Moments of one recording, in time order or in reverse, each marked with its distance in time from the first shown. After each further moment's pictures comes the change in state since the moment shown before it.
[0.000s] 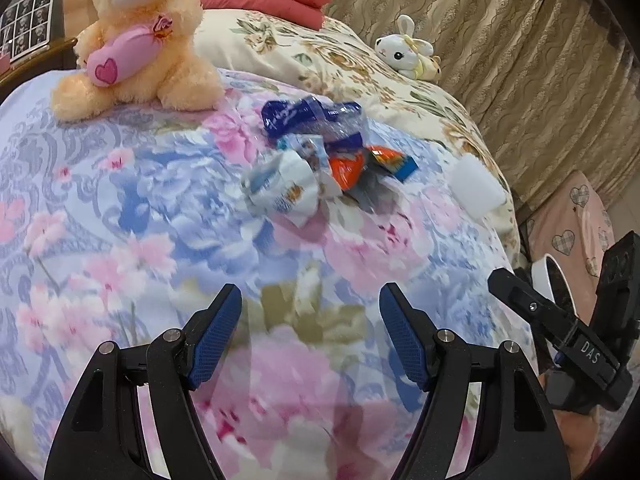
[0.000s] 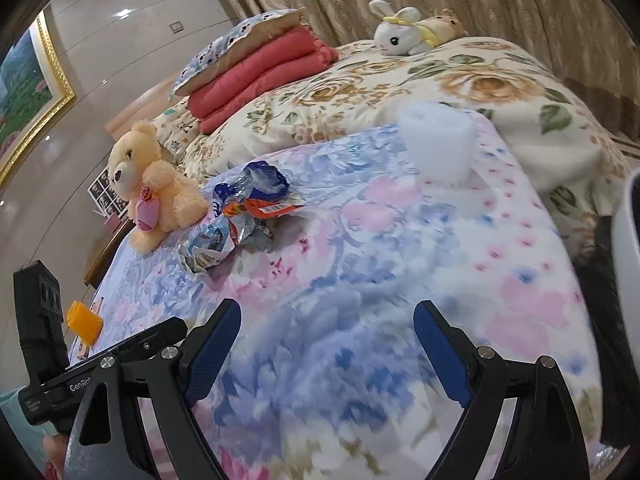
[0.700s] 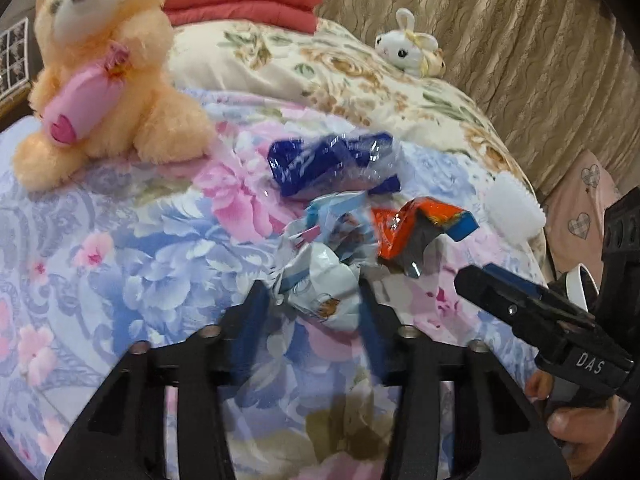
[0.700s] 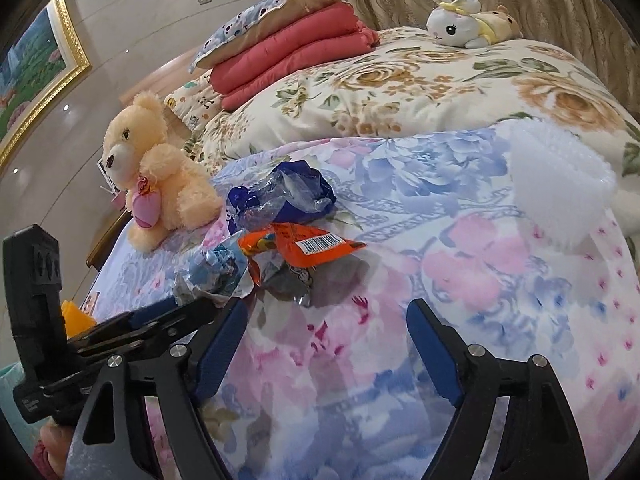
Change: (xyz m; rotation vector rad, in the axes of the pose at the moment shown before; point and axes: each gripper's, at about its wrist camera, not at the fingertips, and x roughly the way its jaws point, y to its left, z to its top) left arm 0.045 0.012 0.049 0.092 -0.006 0.029; right arm 0.074 0.036 0.038 -0.098 0.059 0.055
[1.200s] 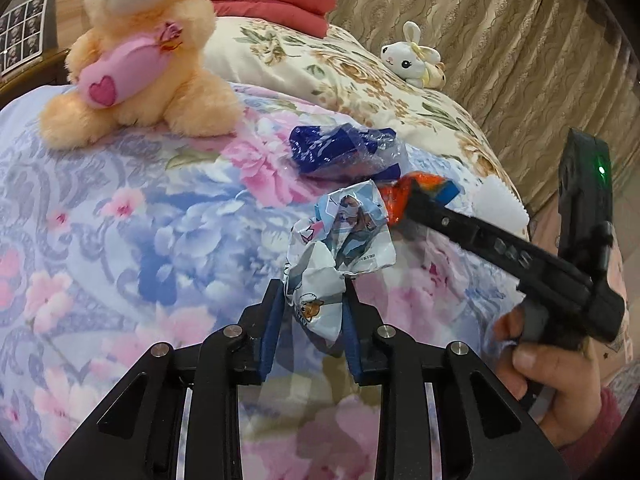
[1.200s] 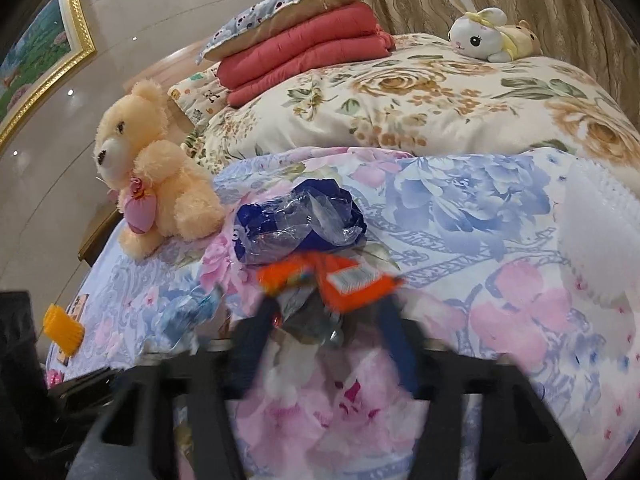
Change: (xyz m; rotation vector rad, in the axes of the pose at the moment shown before) left arm -0.028 0.018 -0.027 -0.068 -0.017 -0.034; right arm 0.030 0.022 0.021 -0.057 -0.005 -0.023
